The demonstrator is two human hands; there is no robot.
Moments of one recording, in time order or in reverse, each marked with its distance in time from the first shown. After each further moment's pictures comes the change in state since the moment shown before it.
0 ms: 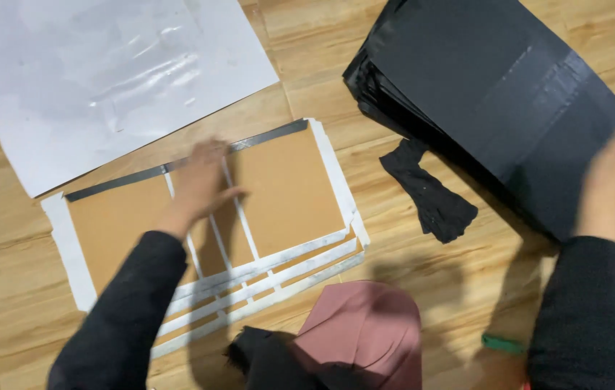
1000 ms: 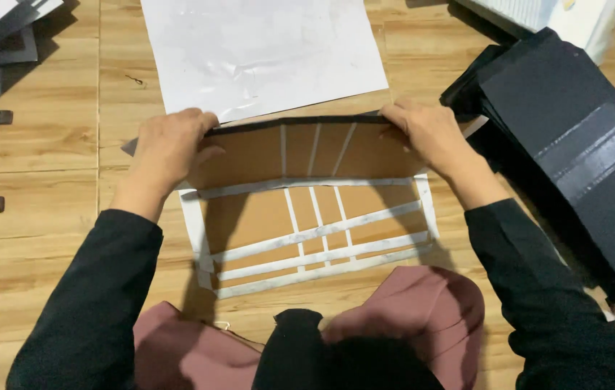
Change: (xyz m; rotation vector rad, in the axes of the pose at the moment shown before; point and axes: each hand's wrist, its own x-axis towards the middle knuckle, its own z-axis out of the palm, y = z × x) left_hand -0.164 -0.097 -0.140 0.329 0.170 -0.191; right_hand -0.043 -0.530 -0.246 0.228 -0.749 -1.136
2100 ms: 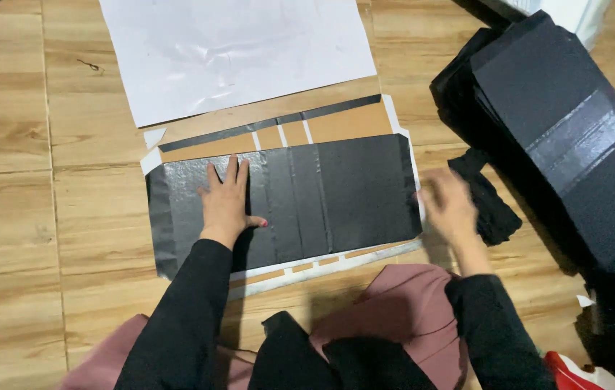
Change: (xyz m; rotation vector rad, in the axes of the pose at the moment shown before) left_hand -0.012 0.092 0.130 -0.063 -0.348 -0.212; right_hand -0.136 0.019 0.139 0.417 0.227 0.445
